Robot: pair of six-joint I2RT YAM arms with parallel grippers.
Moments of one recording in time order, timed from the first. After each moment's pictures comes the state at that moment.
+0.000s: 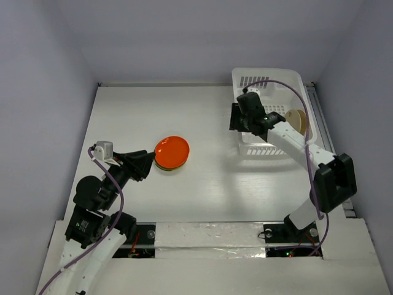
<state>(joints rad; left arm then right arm) -0.41 0.25 0.65 -0.35 0.09 -0.51 0.51 1.61 1.32 -0.49 0.29 0.45</state>
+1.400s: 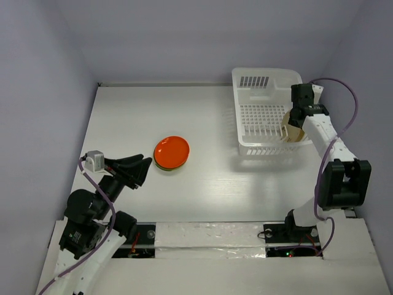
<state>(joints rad) -0.48 0.13 0.65 -0.36 0.04 -0.51 0.02 1.54 1.33 -0.66 0.54 0.33</state>
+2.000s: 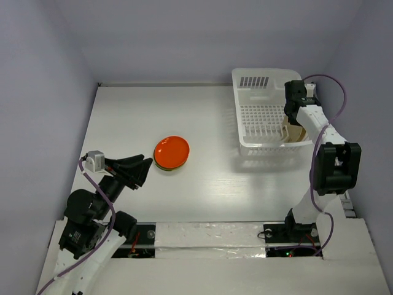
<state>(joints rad) -0.50 0.13 0.65 -0.36 0.04 -0.51 0.02 1.73 1.45 -0.71 0.66 0.22</state>
